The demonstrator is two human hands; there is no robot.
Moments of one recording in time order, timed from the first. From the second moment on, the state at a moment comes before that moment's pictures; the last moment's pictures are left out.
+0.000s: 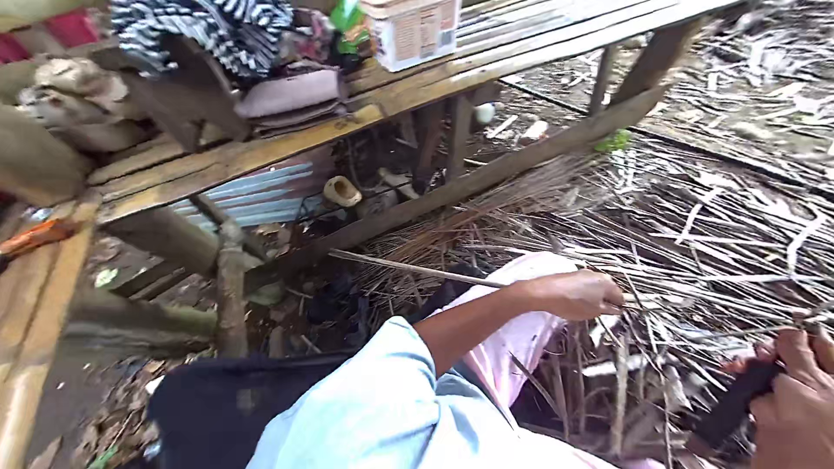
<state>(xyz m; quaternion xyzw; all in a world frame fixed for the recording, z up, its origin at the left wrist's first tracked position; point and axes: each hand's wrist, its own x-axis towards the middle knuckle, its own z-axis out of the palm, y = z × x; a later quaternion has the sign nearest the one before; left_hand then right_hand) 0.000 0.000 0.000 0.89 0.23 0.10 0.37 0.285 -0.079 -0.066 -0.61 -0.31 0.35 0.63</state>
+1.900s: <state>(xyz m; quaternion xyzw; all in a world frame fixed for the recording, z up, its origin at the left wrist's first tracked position) -0.045 0.006 0.011 0.86 0.32 0.15 0.36 0.302 -0.079 -0.049 -0.49 -0.16 0.35 0.78</state>
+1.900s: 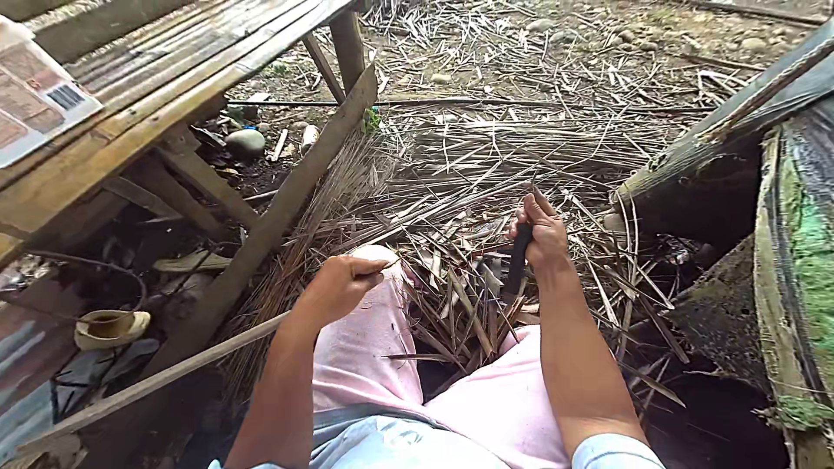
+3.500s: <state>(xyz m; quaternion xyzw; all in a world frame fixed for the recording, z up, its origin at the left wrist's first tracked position) -0.003 0.017 -0.018 0.76 0.39 0.19 0.48 0.167 -0.078 -0.059 -0.43 -0.50 0.59 0.46</state>
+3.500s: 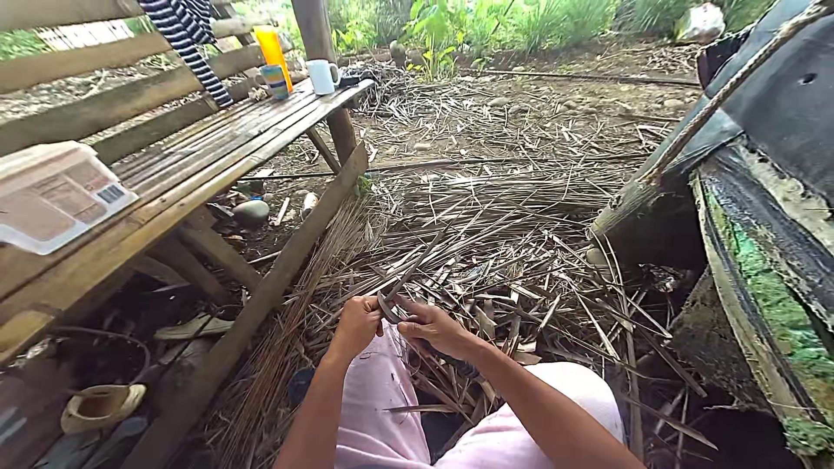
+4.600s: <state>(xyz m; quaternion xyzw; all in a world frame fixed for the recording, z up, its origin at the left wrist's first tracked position) -0.007 0.013 -0.016 0.77 0.35 0.14 0.51 0.228 -0.064 -0.063 -0.65 -0.45 0.30 0.54</state>
